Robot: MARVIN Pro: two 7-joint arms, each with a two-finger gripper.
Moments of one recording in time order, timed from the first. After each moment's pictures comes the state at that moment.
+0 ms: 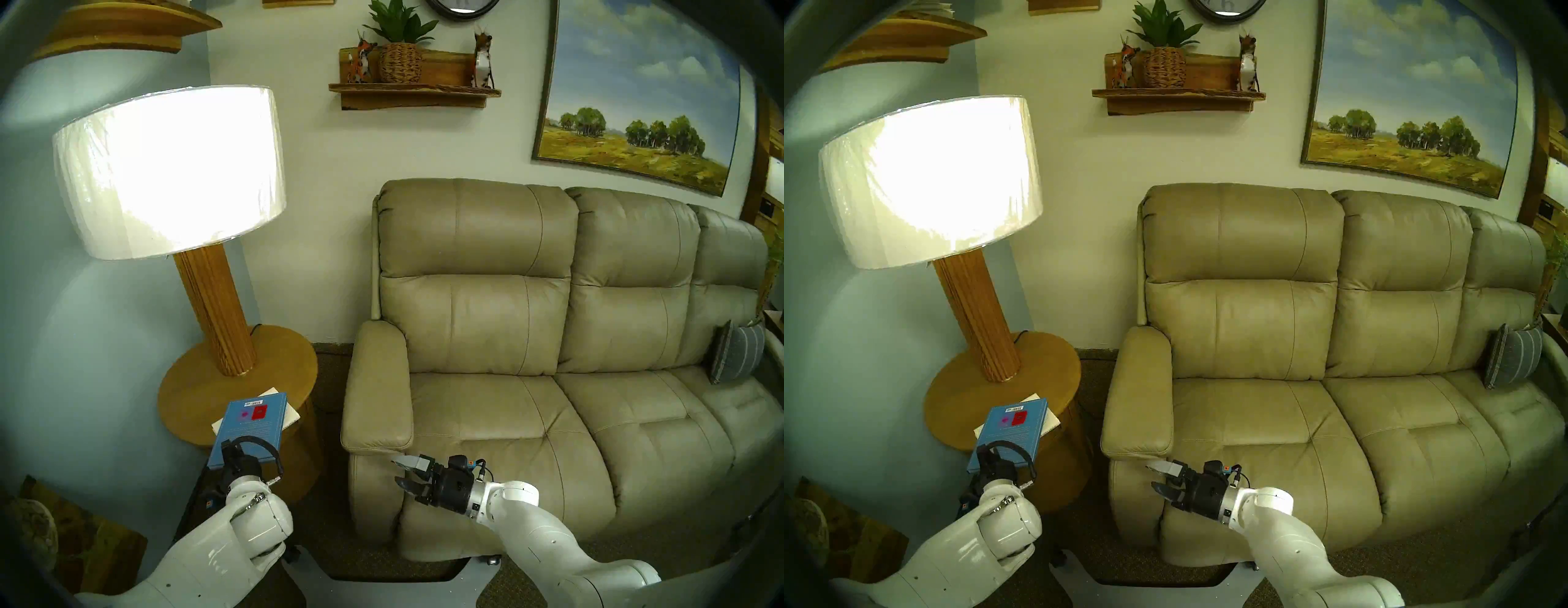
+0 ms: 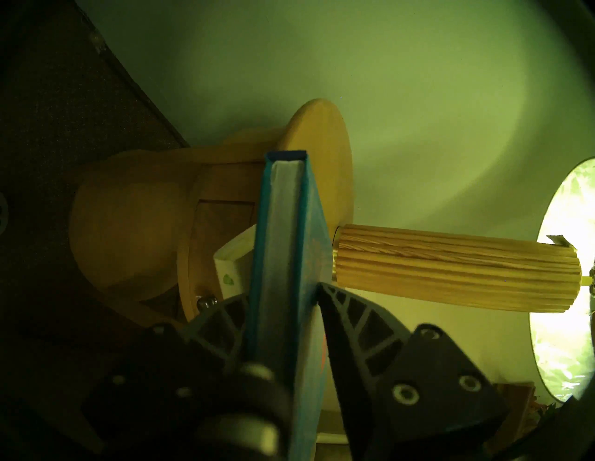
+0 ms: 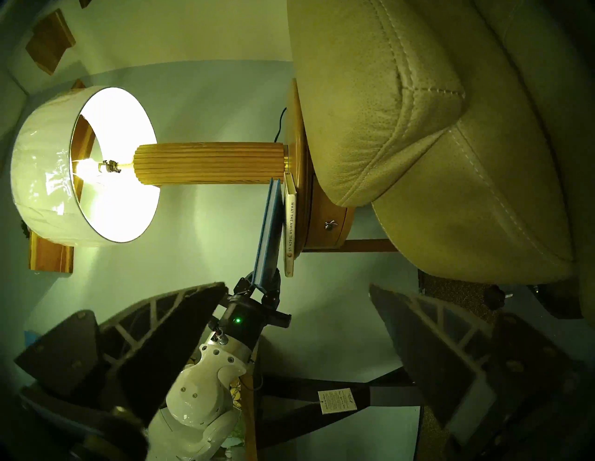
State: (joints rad) left arm 1.71 -1.08 -1.09 -1.45 -2.64 -0.87 -0.40; right arm -1.34 -1.51 1.57 -0.59 0.57 0.71 1.12
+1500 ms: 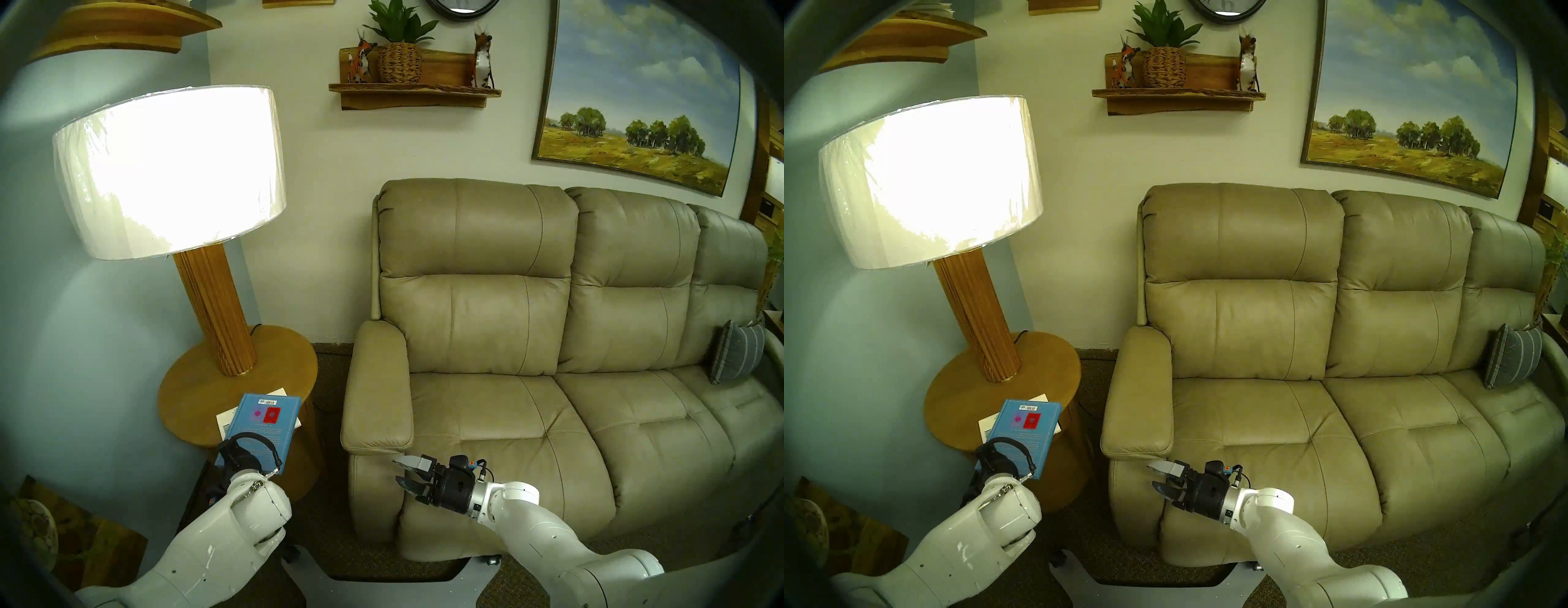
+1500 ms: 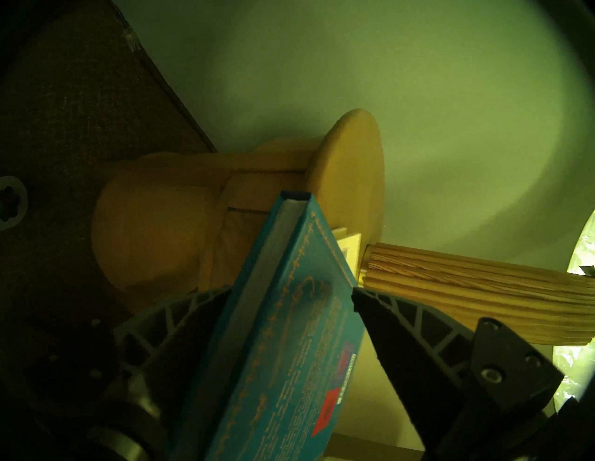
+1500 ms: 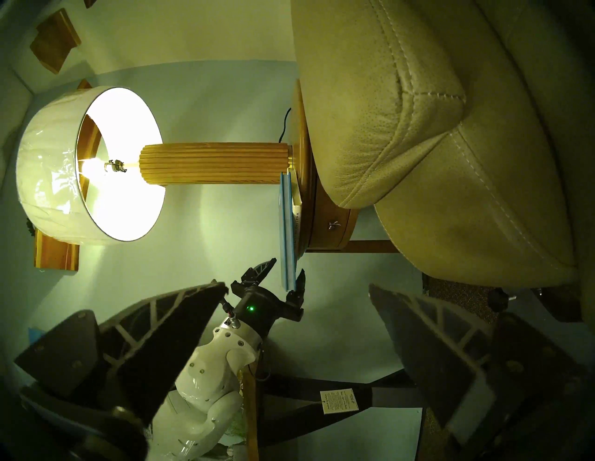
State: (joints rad) left arm 1.63 -1.12 -1.13 -1.33 -2.69 -0.82 -0.34; right arm -1.31 -1.49 1.52 -0.52 0.60 0.67 1.16
